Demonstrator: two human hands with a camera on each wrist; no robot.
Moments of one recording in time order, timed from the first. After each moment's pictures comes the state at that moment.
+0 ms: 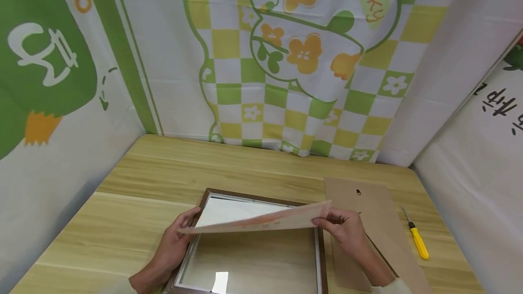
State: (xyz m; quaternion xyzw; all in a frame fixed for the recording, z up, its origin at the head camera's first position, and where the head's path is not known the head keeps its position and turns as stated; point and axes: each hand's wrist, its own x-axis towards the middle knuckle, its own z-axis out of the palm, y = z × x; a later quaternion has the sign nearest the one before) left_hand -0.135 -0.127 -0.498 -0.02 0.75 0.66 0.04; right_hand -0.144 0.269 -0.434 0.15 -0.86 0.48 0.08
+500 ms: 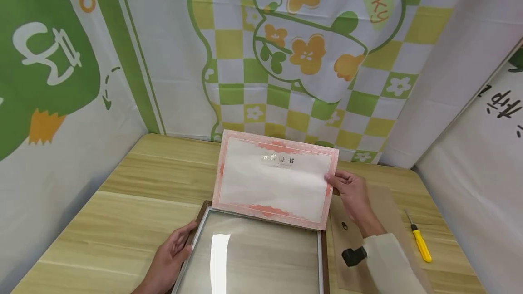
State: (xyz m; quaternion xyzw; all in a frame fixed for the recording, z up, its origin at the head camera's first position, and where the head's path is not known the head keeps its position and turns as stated) left_hand -0.100 -0.133 -0.493 -0.02 0.76 0.65 0.05; right_hand -0.224 0.285 -0.413 0.00 -0.71 0.70 0.02
